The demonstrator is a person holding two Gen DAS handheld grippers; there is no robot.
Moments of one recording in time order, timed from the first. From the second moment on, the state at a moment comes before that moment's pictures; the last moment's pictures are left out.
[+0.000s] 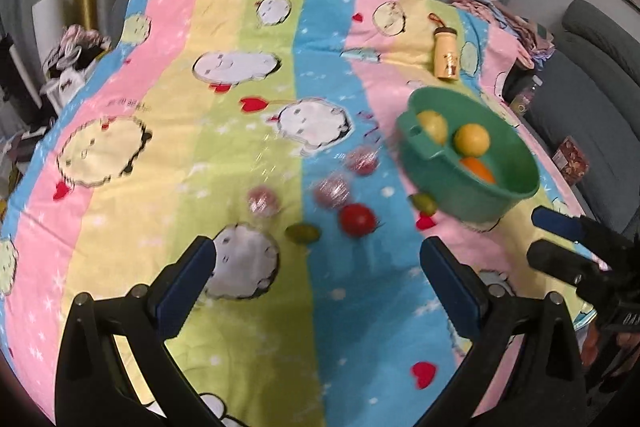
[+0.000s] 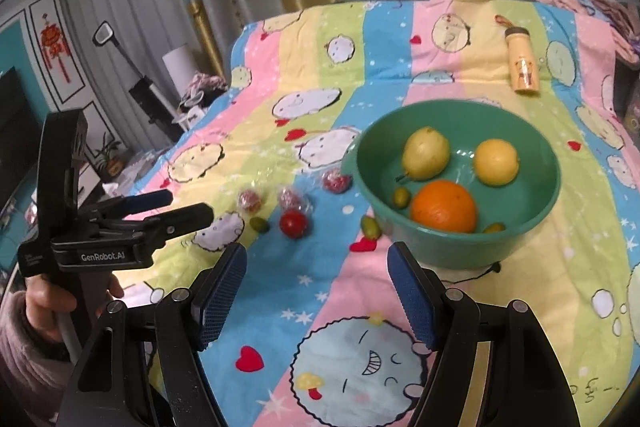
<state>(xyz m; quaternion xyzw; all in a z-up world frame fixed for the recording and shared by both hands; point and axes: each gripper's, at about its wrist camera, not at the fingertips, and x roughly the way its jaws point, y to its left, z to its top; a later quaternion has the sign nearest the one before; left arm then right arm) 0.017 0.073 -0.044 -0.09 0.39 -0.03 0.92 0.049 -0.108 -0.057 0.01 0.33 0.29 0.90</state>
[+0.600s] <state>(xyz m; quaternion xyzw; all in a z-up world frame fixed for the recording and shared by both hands) 0.031 0.113 -0.084 -0.16 0.41 -0.04 0.90 0.080 -0.052 -0.101 -0.03 0.38 0.33 0.86</state>
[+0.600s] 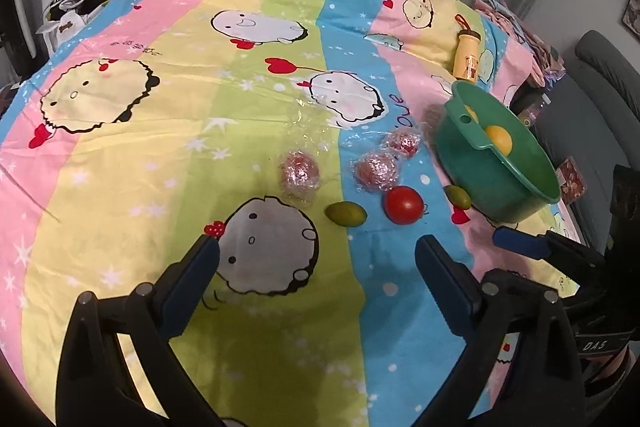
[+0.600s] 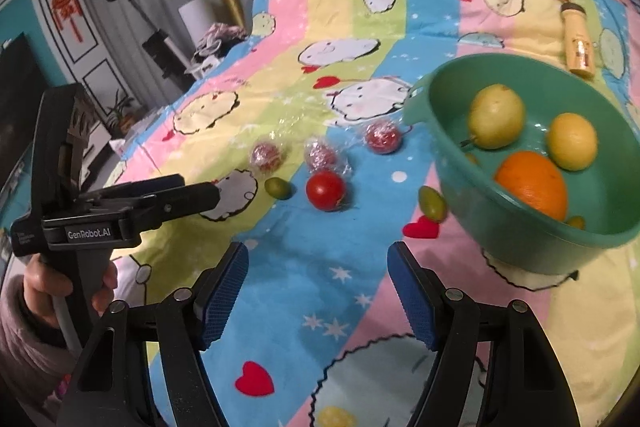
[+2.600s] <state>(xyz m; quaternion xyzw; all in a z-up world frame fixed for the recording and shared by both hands) 0.038 0.093 -0.021 -0.17 0.33 -0.10 0.92 0.066 -0.071 -0.047 -0.03 0.27 0.34 0.90</state>
